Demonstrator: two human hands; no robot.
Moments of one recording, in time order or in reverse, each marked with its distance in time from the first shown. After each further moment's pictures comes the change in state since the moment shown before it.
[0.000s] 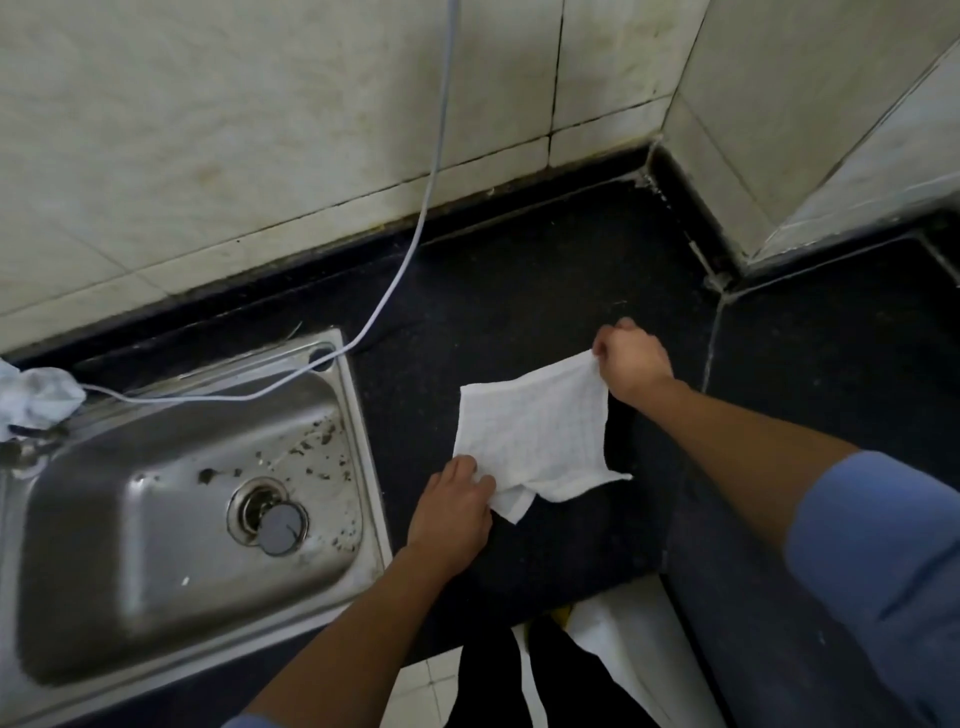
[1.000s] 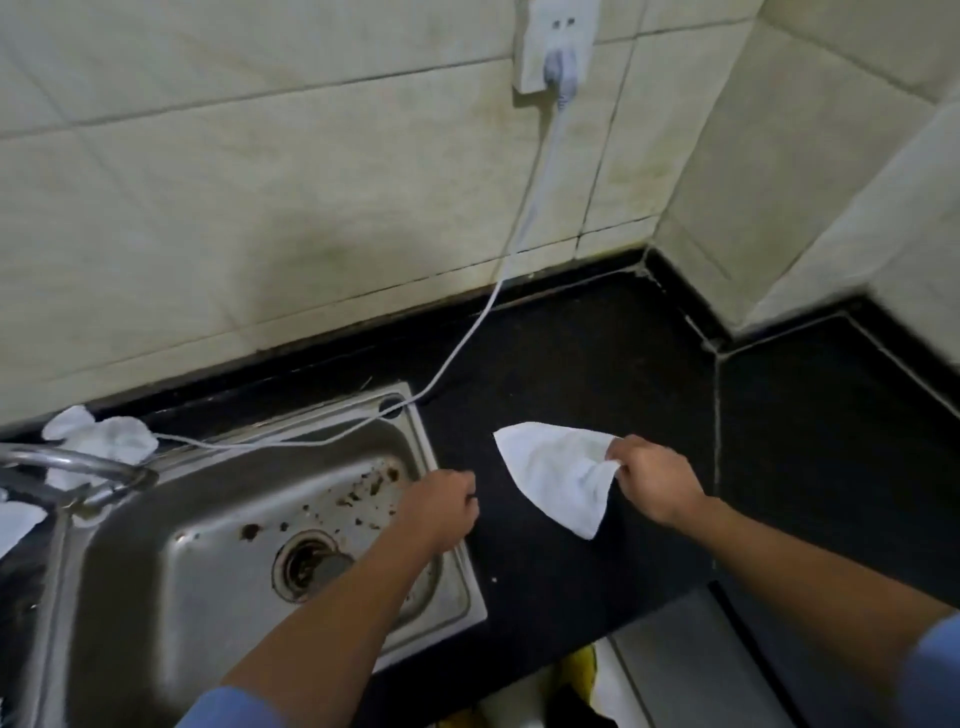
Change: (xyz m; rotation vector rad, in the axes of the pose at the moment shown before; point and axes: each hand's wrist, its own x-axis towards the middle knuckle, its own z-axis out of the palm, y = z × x) left_hand -0.037 -0.105 -0.097 -0.128 -0.005 -0.046; right_hand -0.143 -0.084 -0.002 -0.024 0.047 -0.095
